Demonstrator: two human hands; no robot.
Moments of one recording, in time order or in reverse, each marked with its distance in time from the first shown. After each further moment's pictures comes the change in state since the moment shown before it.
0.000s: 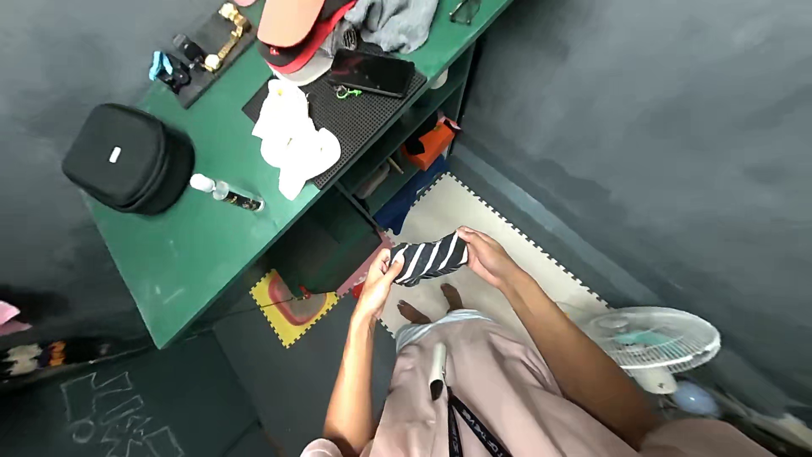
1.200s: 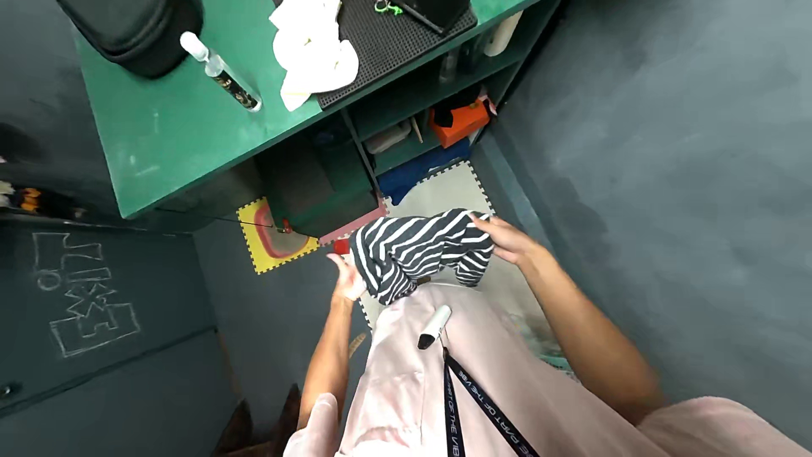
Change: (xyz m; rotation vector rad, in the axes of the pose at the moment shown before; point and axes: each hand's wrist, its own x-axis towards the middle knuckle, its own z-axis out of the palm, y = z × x) left_hand -0.071 -0.165 0.006 -0.815 0.200 -0.104; right_hand 0.014 -0.028 -0.113 -0.301 -0.213 0.398
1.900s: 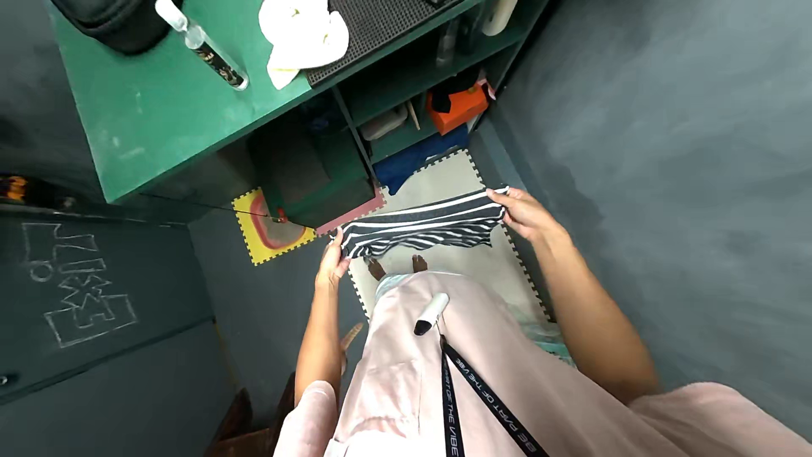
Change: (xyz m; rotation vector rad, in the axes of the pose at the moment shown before) left_hand 0.019 0.028 -0.006 0.290 0.519 0.079; right_hand -0.004 -0.009 -0.039 -0.029 0.270 -0.078
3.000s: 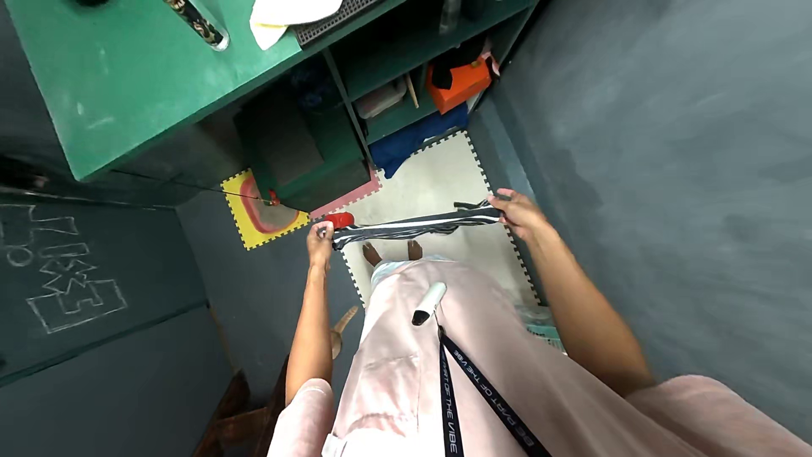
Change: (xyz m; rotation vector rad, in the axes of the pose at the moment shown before) left_hand -0.013 -0.016 -0.038 0.662 0.274 0.239; right_hand 0.004 0.060 -0.017 -0.236 0.230 0.185
